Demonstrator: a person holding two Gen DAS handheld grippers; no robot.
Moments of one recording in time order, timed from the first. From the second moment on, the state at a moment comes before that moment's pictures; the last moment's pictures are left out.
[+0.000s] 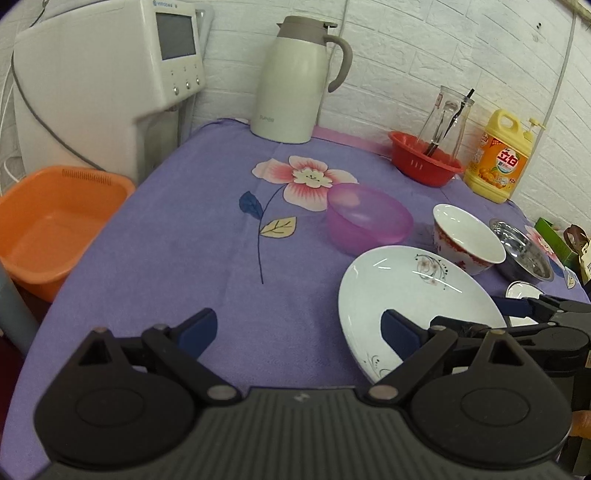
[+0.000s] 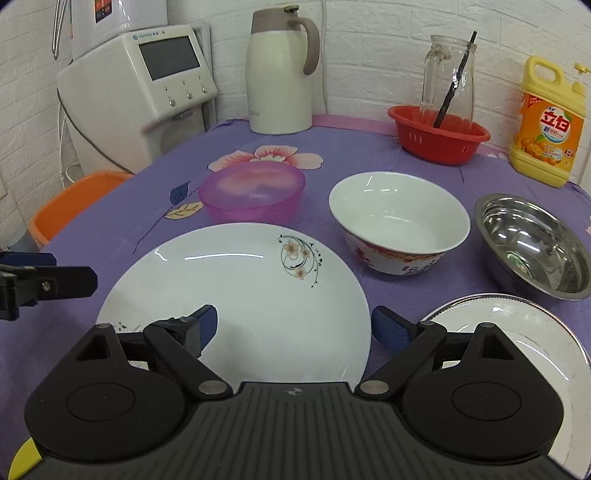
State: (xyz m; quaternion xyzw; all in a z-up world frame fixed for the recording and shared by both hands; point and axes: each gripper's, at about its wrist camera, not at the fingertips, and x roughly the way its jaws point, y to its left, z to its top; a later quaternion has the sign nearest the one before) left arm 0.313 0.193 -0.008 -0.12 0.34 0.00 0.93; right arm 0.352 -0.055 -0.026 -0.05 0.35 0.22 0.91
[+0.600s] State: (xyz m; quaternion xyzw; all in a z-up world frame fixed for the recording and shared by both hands) left arm 0.332 0.173 -0.025 -0.09 0.37 -0.03 0.93; right arm 0.333 -0.041 -0.031 -0.07 0.36 0.25 0.89
